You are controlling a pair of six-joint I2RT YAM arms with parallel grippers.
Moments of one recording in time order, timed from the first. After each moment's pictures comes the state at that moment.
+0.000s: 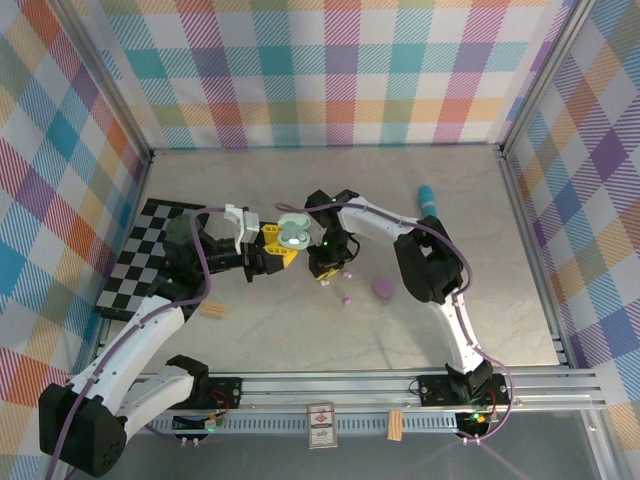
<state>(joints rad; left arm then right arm) -0.34 0.94 0.69 0.25 1.03 -0.08 0.72 2.24 1.80 -1.12 -0.37 0.17</state>
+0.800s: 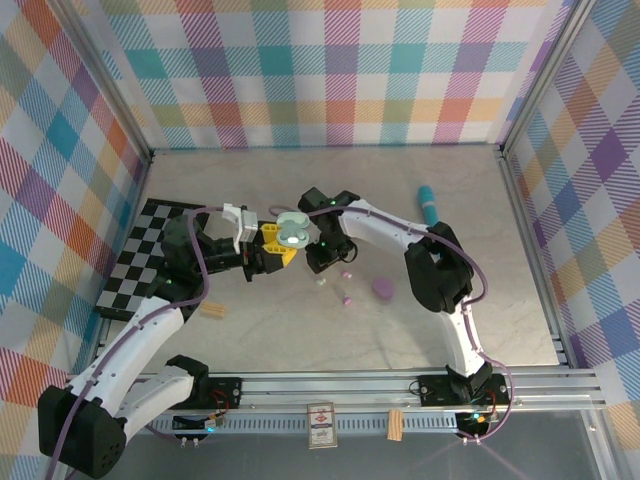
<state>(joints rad) -0.34 0.92 0.69 0.27 1.02 -0.12 0.79 2.11 1.73 -1.04 -0.11 0.10</state>
